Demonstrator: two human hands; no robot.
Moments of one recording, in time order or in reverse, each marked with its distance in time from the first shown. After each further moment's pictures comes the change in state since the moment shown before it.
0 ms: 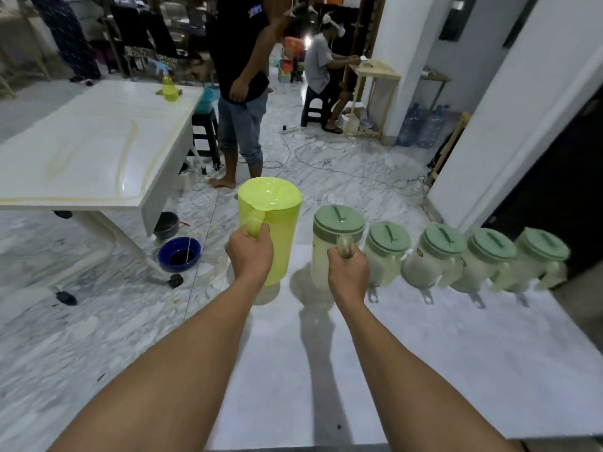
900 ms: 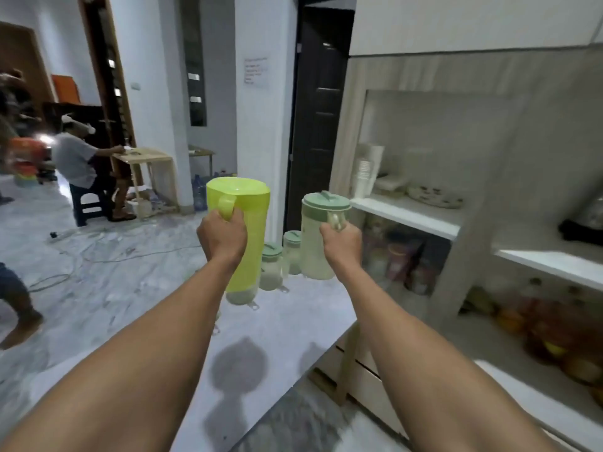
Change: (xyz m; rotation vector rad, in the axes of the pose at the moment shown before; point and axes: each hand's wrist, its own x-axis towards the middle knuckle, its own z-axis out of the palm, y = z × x) left_hand -0.225 0.210 0.019 -0.116 -0.521 0.507; right_hand -0.134 -0.124 -0.328 -0.003 0.704 -0.082
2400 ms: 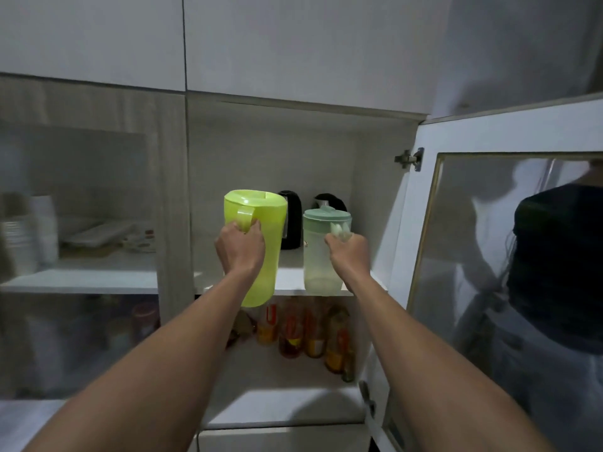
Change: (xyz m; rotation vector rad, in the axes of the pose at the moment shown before) left_hand -0.408 0.363 0.361 -0.563 -0.742 0.177; right_hand 0.092 0.046 -0.614 -0.205 0.718 0.030
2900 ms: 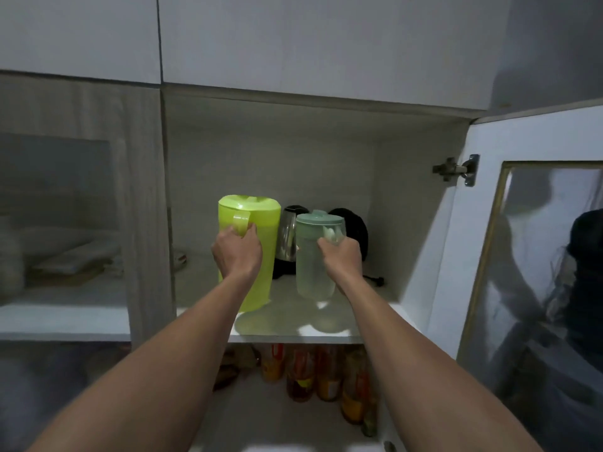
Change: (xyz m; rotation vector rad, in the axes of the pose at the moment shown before) left_hand 0.124 -0.044 0.095 0.078 0.059 0.005; right_hand 0.147 0.027 0.090 -0.006 -0.044 -0.007
